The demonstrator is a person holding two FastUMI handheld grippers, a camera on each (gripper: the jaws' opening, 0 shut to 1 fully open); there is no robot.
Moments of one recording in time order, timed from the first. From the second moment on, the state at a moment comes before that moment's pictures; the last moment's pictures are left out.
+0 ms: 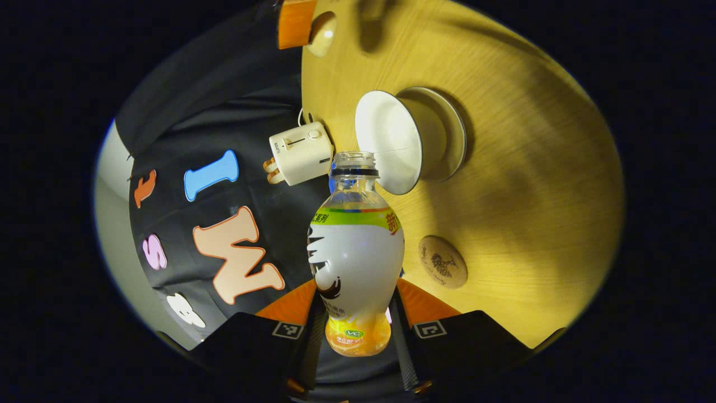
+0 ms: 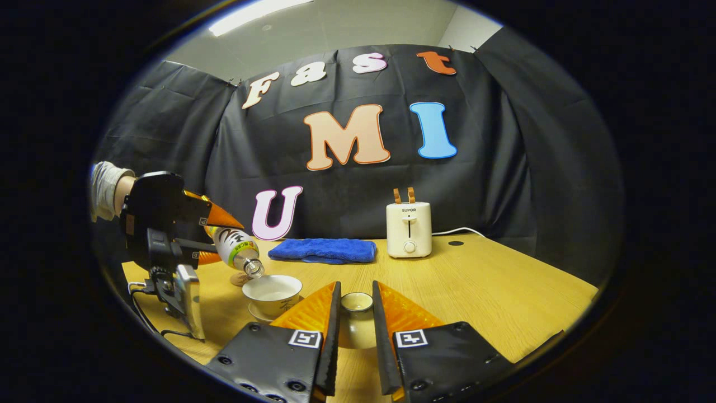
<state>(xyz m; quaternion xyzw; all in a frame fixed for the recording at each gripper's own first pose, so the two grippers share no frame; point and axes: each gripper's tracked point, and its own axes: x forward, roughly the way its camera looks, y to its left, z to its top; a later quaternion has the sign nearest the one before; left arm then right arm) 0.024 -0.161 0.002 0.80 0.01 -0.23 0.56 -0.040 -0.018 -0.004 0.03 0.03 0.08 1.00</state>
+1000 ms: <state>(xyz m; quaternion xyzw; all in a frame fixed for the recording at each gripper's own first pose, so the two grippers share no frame) 0.009 -0.173 -0.010 0.45 0.06 -0.28 0.84 -0.036 -0.021 -0.010 0.02 0.04 0.07 1.00</state>
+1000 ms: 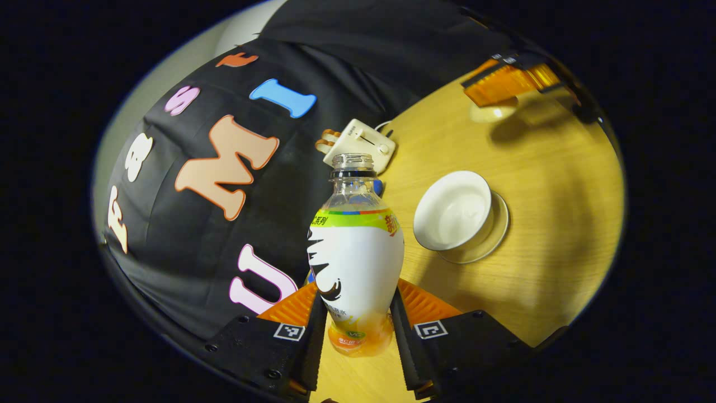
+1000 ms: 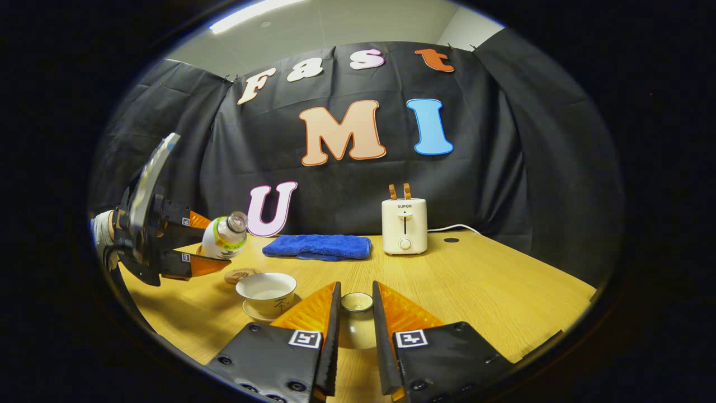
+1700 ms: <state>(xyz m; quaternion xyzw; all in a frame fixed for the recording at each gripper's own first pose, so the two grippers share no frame) 0.047 -0.157 0.029 0.11 0.03 -0.25 0.96 -0.030 0.004 -0.012 0.02 0.04 0.07 1.00</state>
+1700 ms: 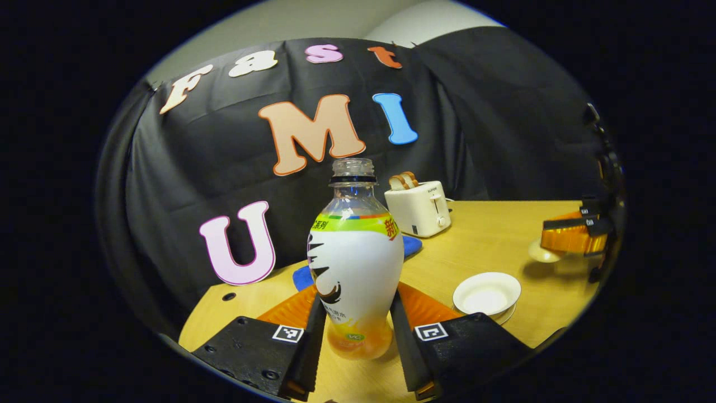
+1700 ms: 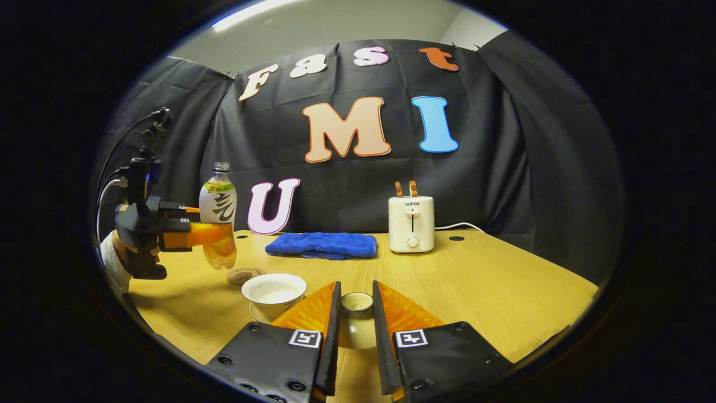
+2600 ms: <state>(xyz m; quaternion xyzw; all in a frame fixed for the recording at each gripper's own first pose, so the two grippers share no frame) 0.099 -0.153 -0.012 0.00 0.06 -0.21 0.98 -0.028 0.010 -0.012 0.03 0.05 0.08 1.00</state>
